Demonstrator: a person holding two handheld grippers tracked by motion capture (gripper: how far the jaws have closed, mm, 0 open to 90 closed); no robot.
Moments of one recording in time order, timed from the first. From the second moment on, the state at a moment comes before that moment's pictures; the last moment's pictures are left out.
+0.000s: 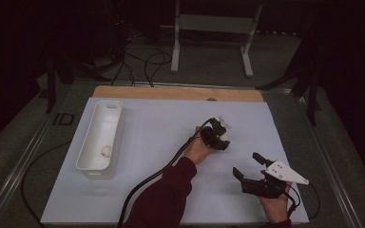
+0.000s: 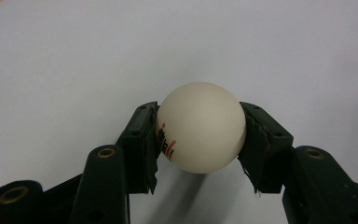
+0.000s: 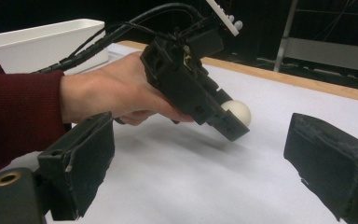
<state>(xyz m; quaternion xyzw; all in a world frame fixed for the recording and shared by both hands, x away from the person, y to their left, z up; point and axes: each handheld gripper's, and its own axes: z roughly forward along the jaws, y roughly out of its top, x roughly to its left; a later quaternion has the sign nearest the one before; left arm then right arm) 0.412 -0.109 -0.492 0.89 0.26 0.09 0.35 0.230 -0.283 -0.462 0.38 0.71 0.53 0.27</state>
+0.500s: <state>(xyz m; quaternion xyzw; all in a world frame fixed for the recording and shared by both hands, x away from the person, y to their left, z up) 0.411 -0.099 -0.476 0.89 0.26 0.10 0.36 0.230 -0.283 -0.462 0.38 0.71 0.53 0.27</state>
